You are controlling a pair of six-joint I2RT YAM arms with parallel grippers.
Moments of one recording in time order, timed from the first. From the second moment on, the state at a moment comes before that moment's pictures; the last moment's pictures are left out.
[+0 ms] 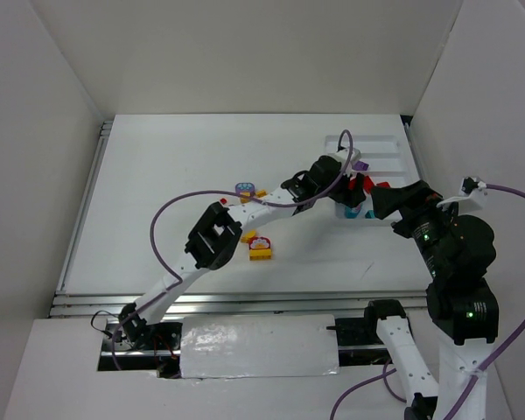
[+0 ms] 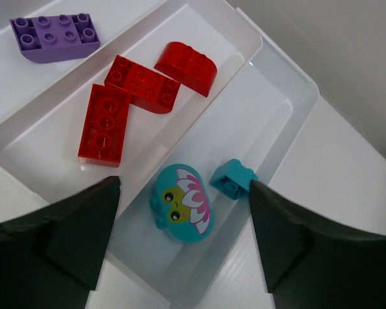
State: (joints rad) left arm -0.89 2.58 2.27 -0.03 0.14 -0.35; right arm 0.02 0.53 1.18 -0.77 -0.07 0.66
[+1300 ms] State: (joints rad) left arm -0.40 0.69 0.91 -0.84 -0.51 -0.47; right arm 0.86 1.92 1.55 -0.59 0.44 0.89
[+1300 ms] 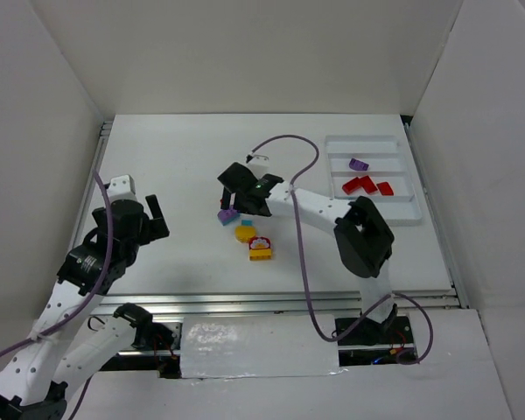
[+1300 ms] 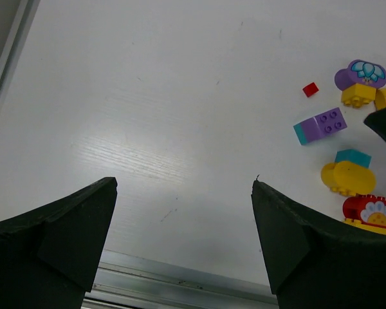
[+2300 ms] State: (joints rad) left arm -0.40 0.67 0.91 -0.79 -0.42 -0.42; right arm 0.89 2.12 1.59 -0.62 0.43 0.93
